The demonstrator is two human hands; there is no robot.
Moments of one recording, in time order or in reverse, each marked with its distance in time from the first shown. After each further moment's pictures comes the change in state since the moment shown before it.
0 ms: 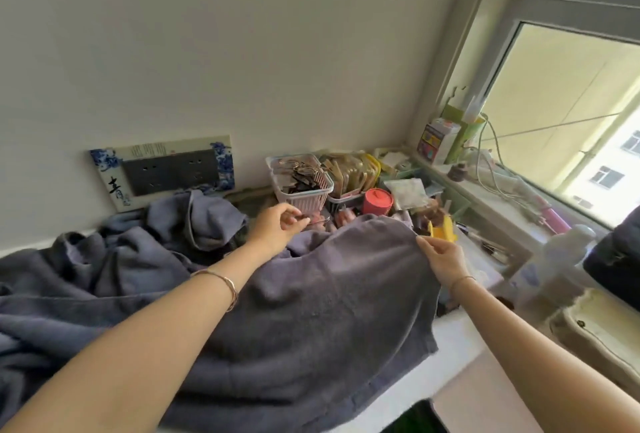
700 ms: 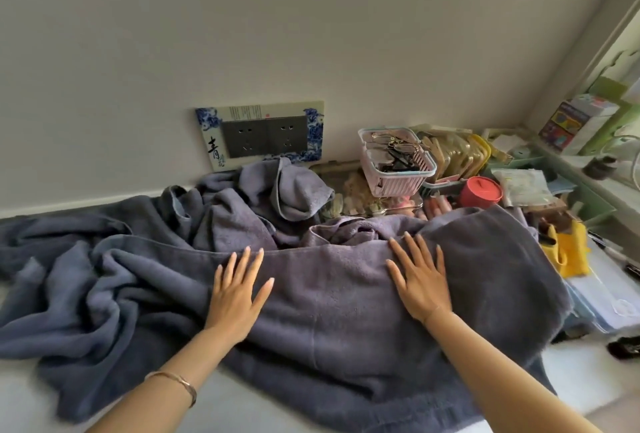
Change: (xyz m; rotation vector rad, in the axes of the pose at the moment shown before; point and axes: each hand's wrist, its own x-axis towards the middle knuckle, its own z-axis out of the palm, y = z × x) left_hand -0.149 -0.189 -0.062 0.715 0.083 -0.199; right_hand -0.036 0.047 0.177 -0.913 -0.303 -0.593
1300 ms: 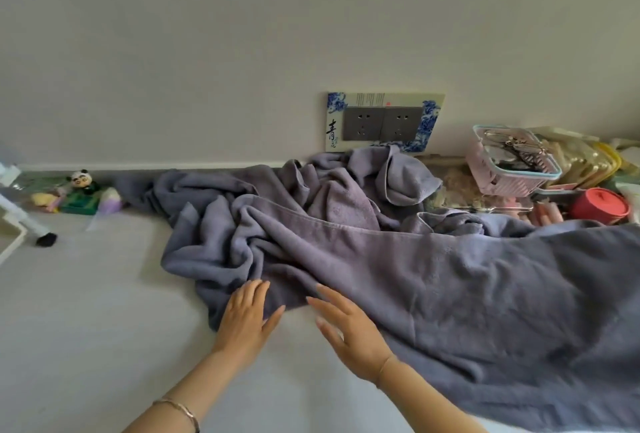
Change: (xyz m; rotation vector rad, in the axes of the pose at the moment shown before) left_hand -0.133 -0.132 -0.028 0.065 0.052 -0.151; right_hand -0.111 -0.255 0.026 0.644 -0.287 -0.584
